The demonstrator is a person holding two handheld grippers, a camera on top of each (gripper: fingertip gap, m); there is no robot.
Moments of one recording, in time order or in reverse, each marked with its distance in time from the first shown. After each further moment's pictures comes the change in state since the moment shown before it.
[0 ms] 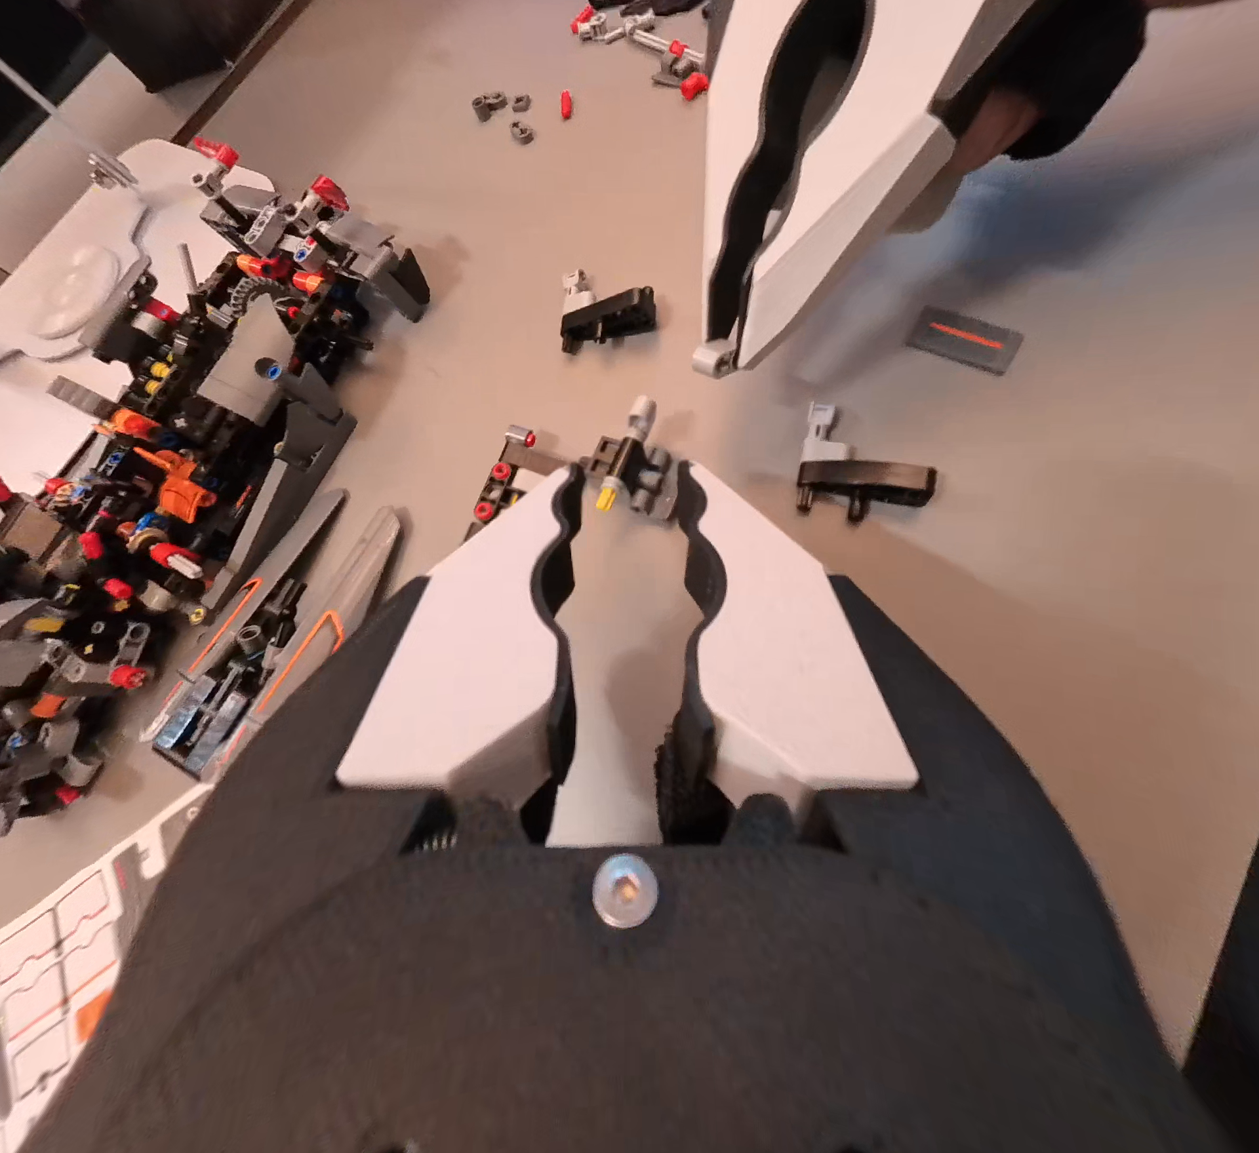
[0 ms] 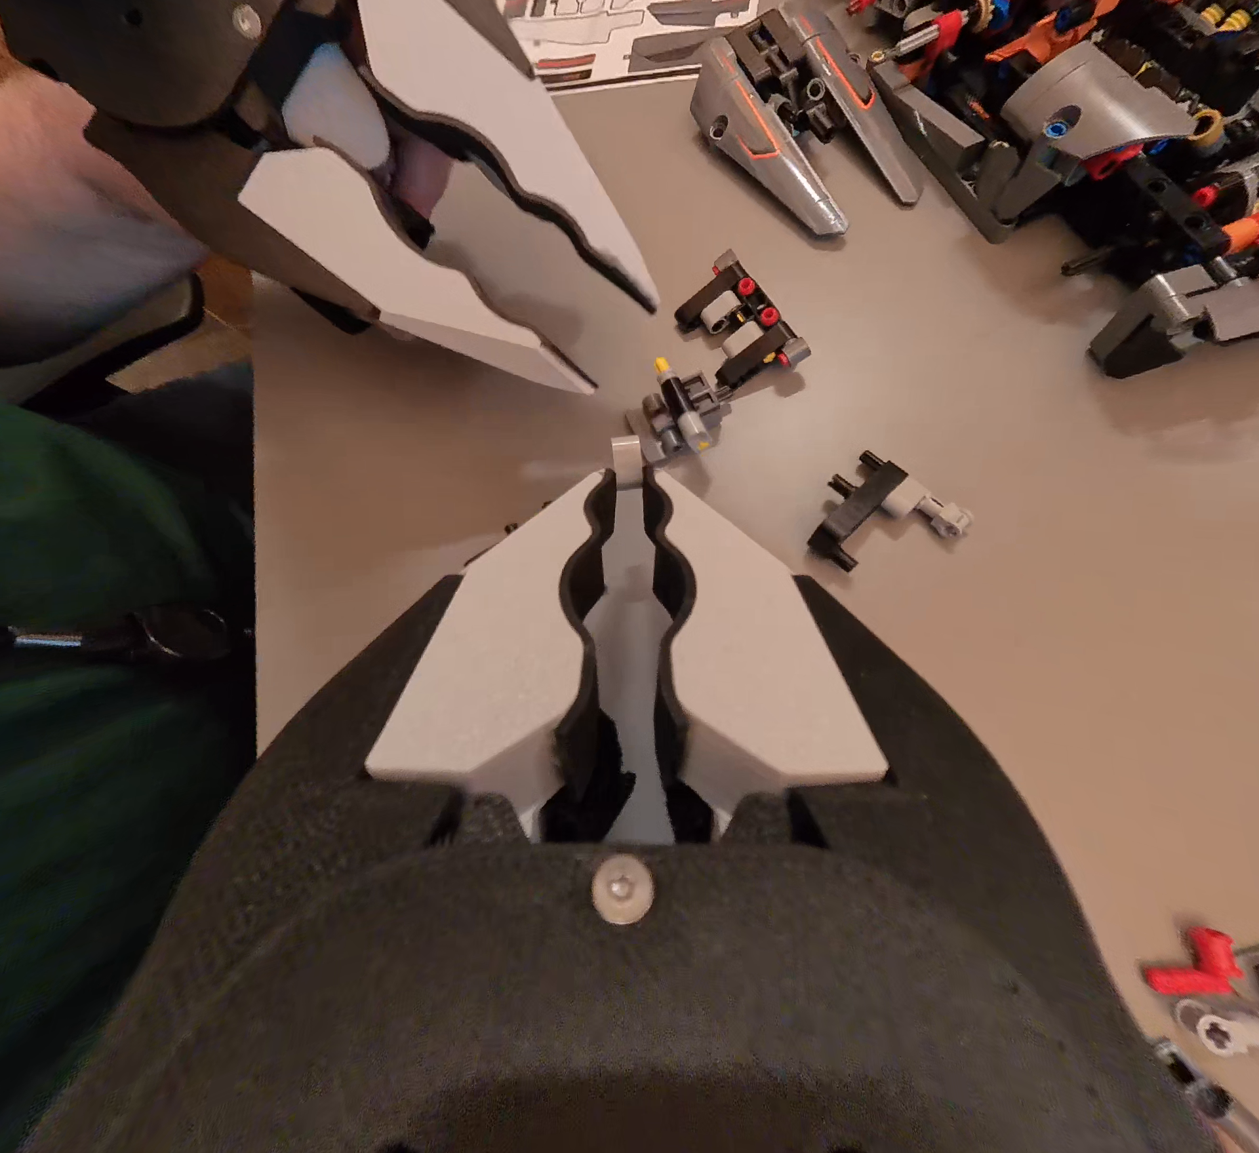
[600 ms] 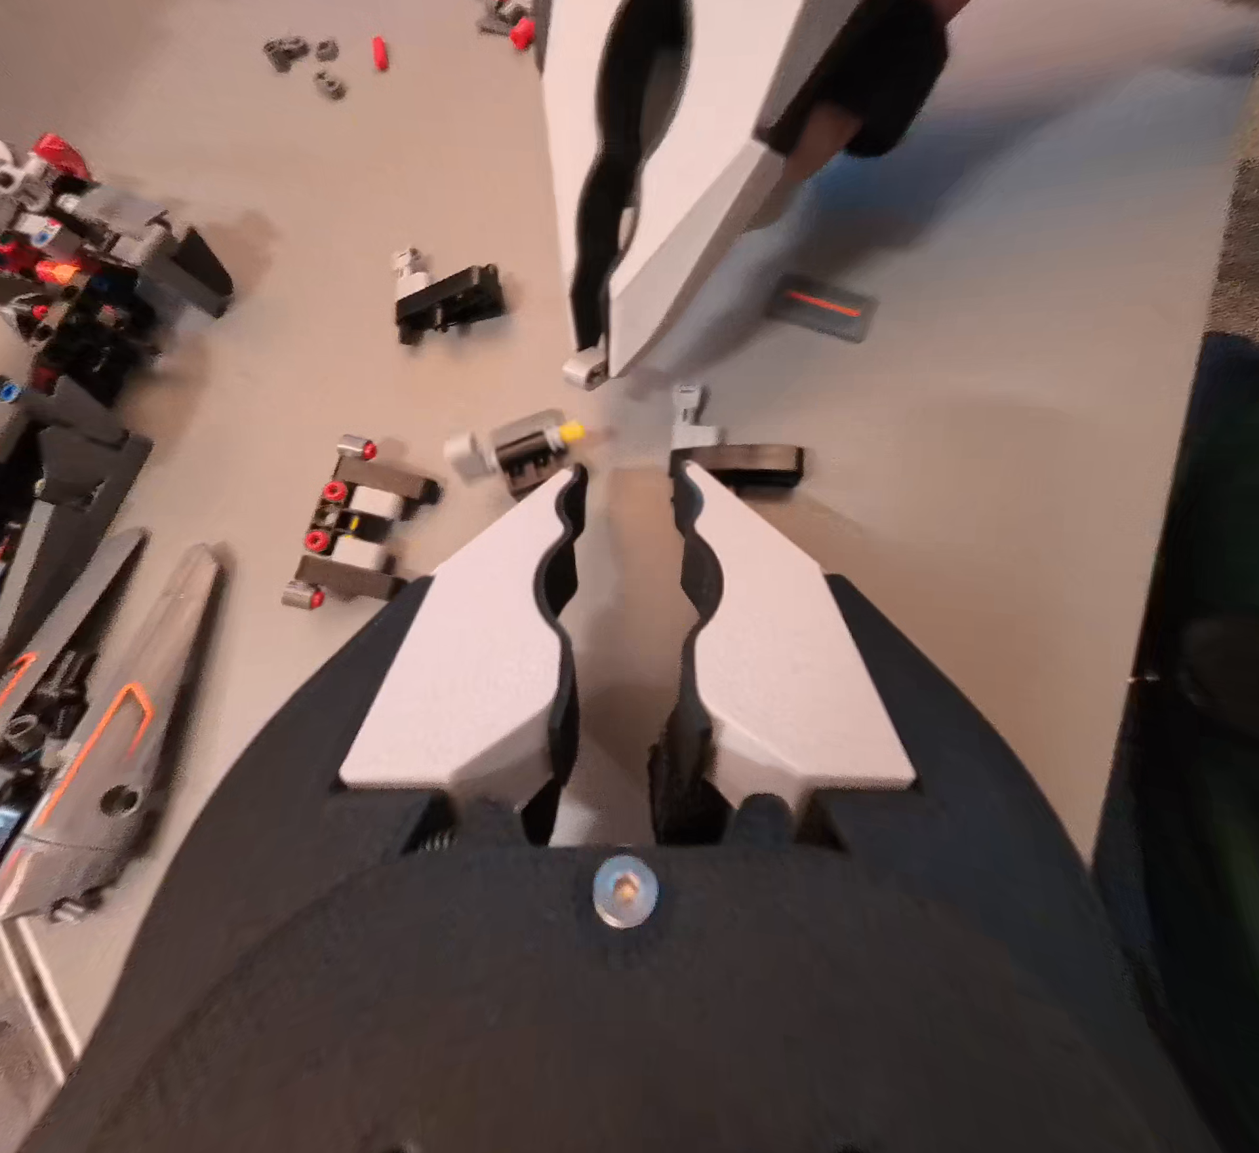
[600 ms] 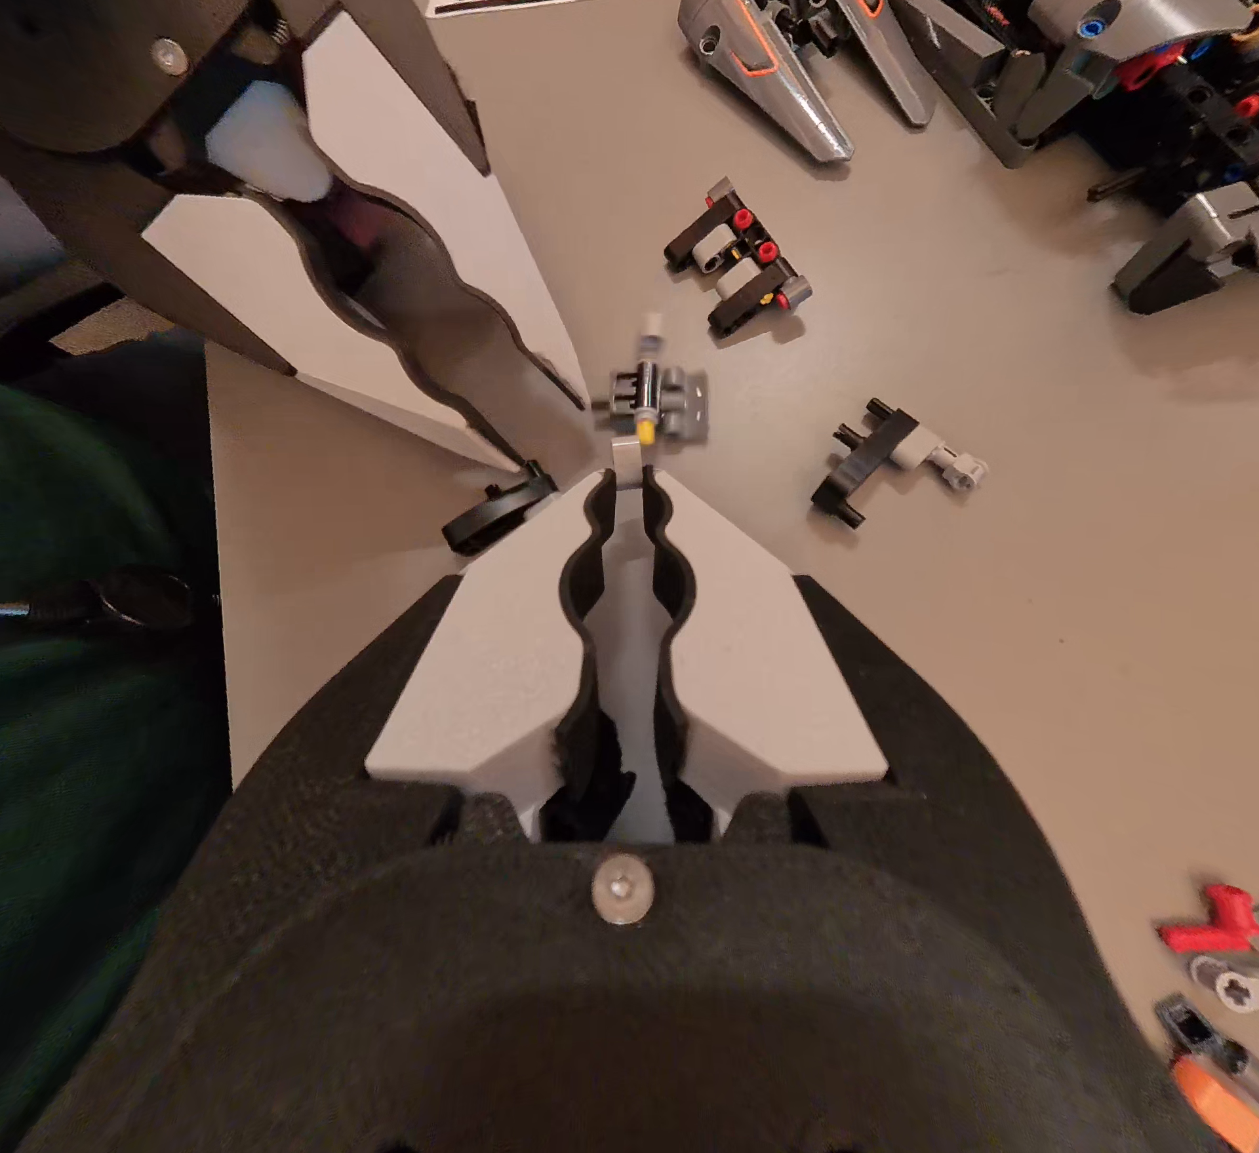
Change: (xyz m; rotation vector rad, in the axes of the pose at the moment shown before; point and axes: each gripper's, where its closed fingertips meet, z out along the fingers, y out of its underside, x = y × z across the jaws) left arm 0.044 0.008 0.011 -0.037 0.193 0.002; right arm 0.002 0.018 0.005 -0.063 0.034 -0.002
